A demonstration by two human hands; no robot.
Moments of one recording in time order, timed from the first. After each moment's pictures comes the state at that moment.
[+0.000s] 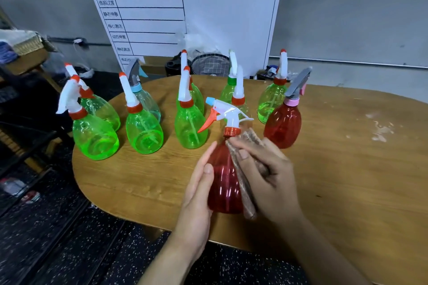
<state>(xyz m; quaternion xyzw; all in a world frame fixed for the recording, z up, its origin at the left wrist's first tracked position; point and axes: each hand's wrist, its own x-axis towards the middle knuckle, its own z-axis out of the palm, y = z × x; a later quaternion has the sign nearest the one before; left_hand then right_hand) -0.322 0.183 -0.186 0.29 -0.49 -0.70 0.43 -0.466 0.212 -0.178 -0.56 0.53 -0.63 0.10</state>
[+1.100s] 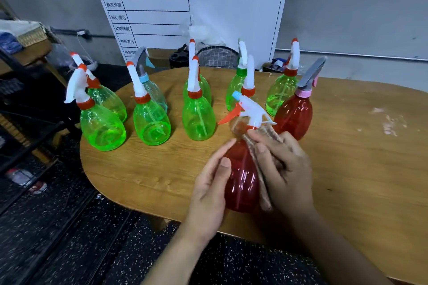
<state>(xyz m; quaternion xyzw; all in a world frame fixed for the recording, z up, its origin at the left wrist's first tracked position) -0.317 0.172 -0.201 0.31 -0.55 -0.64 0.43 -0.472 0.210 -0.193 -0.56 0.60 -0.57 -0.02</state>
